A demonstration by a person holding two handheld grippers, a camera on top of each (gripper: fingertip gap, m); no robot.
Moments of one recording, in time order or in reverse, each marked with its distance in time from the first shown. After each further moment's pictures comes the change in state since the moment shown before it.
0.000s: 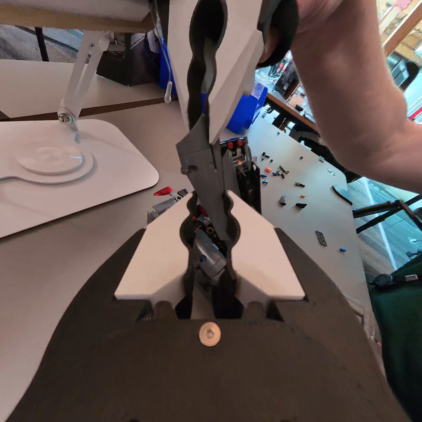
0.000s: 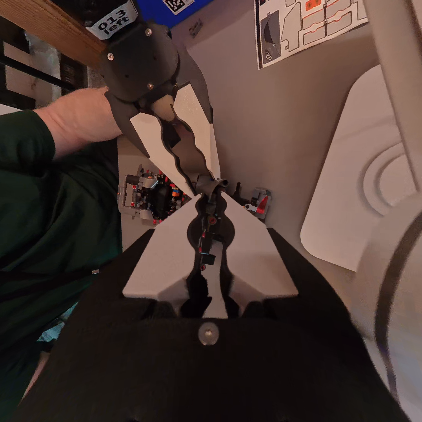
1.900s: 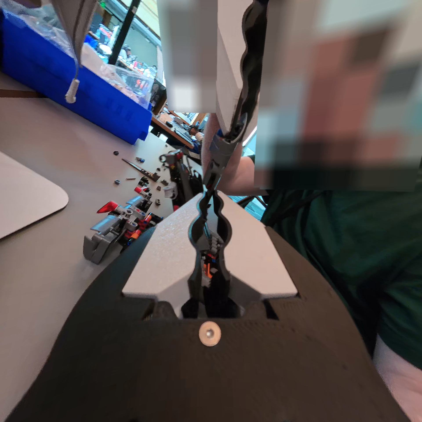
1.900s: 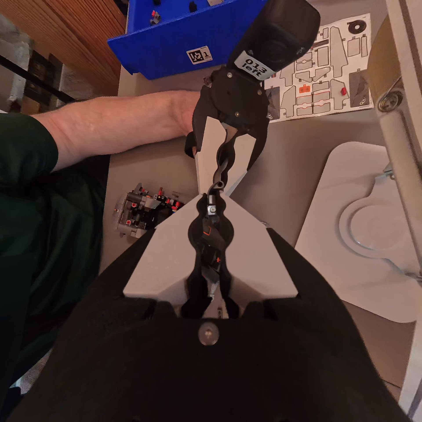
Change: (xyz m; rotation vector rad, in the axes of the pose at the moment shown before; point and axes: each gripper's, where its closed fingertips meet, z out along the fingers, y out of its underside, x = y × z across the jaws) left arm 0.021 -0.013 -0.023 0.057 0.637 -0.178; right arm -0.036 -0.029 -0.006 0.123 0.128 -0.193
